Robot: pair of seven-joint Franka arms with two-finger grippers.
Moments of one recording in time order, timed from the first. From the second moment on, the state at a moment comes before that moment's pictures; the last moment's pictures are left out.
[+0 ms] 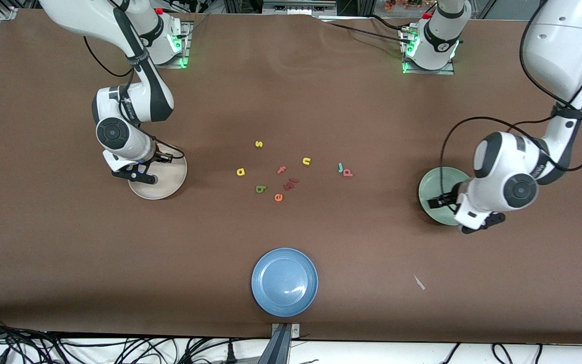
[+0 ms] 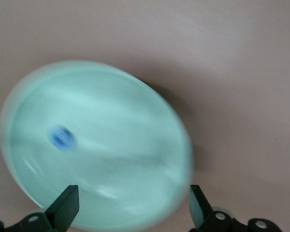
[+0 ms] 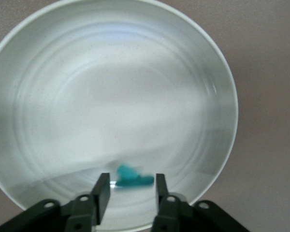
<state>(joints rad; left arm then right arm) 0.21 0.57 -0.39 -1.77 0.15 2.05 -0.67 0.42 0.34 -0.21 -2.25 -0.04 2.35 0.43</state>
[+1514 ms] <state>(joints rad) -0.02 0.63 -0.54 -2.00 0.22 2.50 -1.79 0.60 0.58 -0.03 -1.92 0.10 2.50 1.38</state>
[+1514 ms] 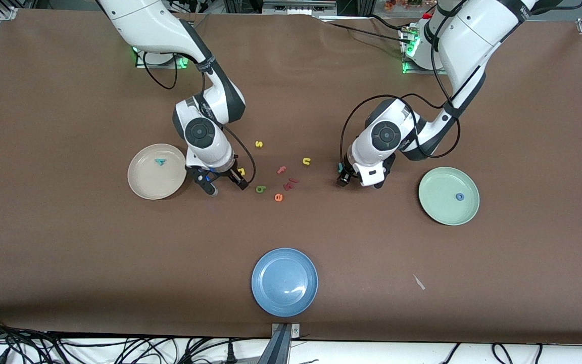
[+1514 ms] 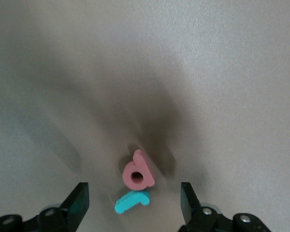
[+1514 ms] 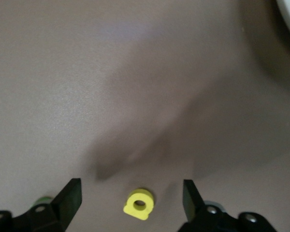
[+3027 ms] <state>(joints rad) 0.27 0.53 -0.58 -1.94 0.37 2.30 -1.30 0.63 0.53 -0.14 -1.87 0.10 2.32 1.36</state>
